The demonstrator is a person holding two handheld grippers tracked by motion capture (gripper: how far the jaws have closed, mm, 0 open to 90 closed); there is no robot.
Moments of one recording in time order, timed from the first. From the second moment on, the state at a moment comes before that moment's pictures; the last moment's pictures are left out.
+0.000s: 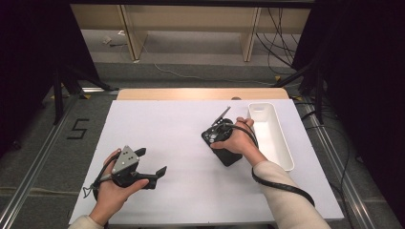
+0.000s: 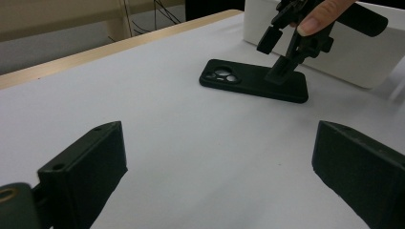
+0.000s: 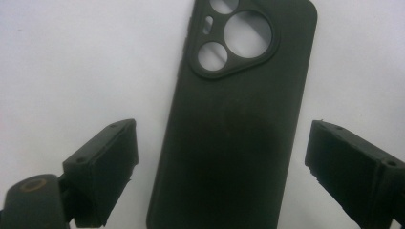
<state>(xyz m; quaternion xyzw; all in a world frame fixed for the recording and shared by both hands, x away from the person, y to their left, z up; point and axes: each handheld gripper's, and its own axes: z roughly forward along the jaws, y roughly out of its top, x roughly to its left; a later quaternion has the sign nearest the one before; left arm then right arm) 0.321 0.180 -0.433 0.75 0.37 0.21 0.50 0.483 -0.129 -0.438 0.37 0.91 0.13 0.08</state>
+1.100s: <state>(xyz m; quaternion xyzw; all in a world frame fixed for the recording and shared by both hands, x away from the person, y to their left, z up) 0.322 0.179 -0.433 0.75 0.36 0.21 0.50 0.496 -0.120 -0.465 0.41 0.91 0.06 0.07</state>
